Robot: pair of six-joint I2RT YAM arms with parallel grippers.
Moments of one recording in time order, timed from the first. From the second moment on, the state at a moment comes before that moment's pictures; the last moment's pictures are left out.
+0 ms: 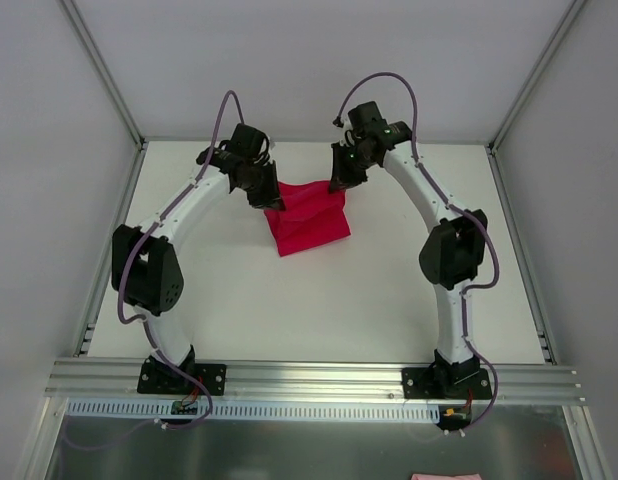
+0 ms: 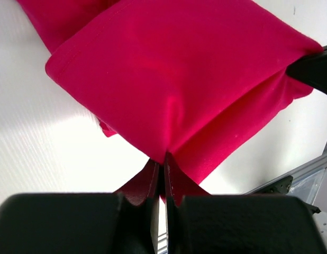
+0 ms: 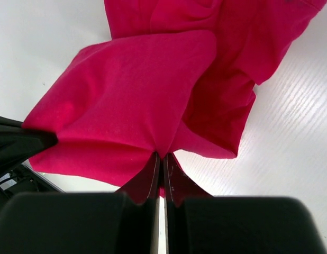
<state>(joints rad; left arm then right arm) -0.40 1.79 1.64 -0.85 0.26 -0.51 0.45 2.13 2.17 -1.05 -0.30 0.27</state>
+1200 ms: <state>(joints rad) -0.31 1.99 1.73 -0.50 0.05 -0.49 0.41 1.86 1.71 -0.49 0.06 0.06</state>
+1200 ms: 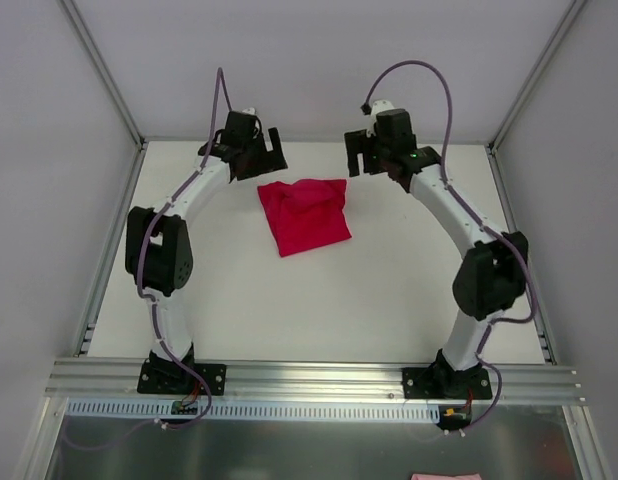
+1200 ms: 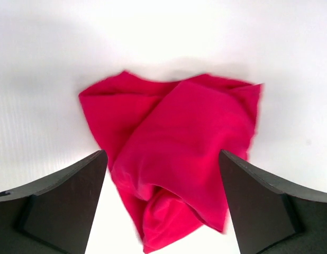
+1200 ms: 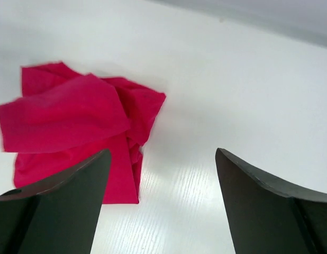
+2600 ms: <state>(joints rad) -0.46 2.16 1.78 -0.45 0.10 -0.45 0.41 0.91 1.17 -0.92 0.08 0.16</state>
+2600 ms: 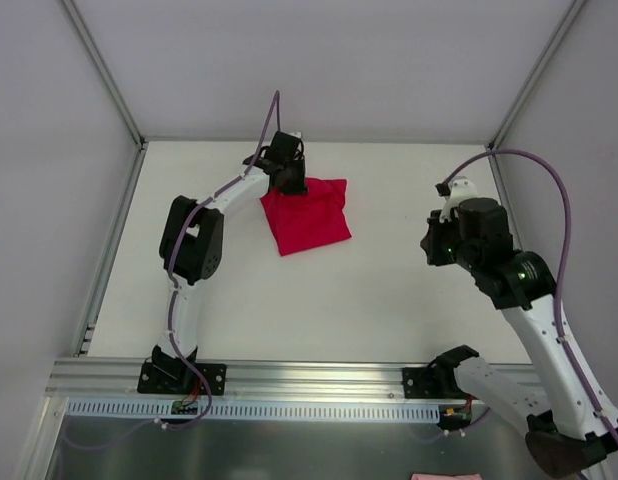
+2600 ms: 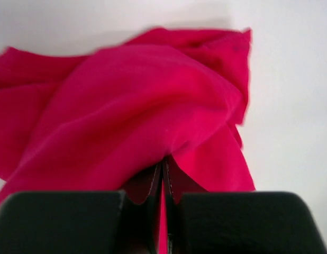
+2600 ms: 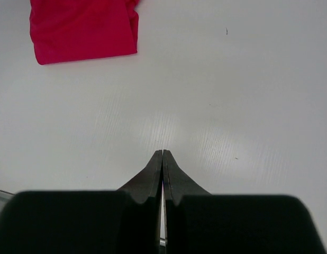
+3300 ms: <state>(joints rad) -0.31 2.38 2.02 -0.58 -0.07 -0.50 0.41 0.68 1.21 -1.25 0.15 0.22</state>
